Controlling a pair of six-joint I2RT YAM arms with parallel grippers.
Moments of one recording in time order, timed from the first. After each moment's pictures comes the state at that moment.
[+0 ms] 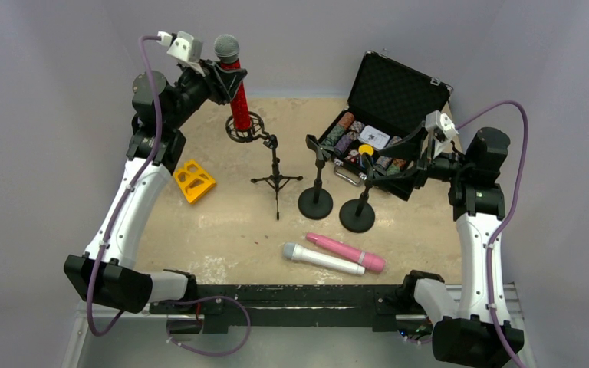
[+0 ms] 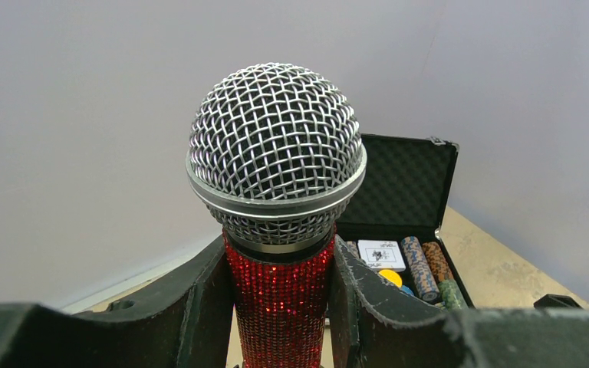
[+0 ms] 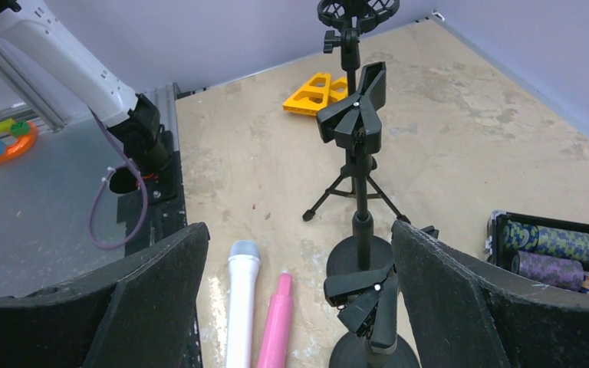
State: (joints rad) left arm -0.20 1.31 1.43 0.07 0.41 -0.20; right arm -0.20 0.94 1.04 -0.29 -1.44 -0.05
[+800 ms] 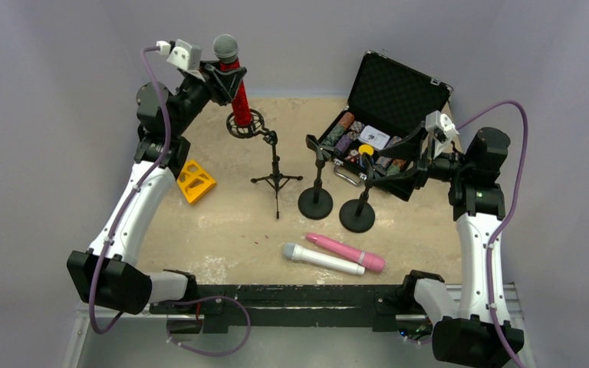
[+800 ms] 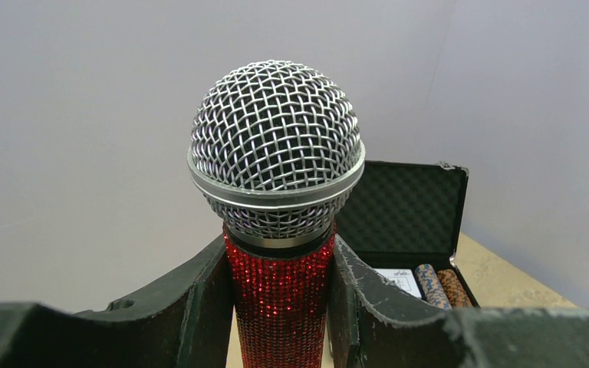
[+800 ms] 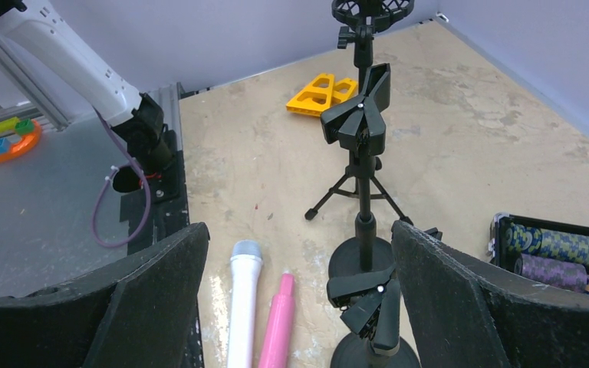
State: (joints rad) left arm -0.20 1.30 1.31 0.28 0.39 -0.20; right arm -0.20 0.94 1.04 -0.29 -1.46 -0.04
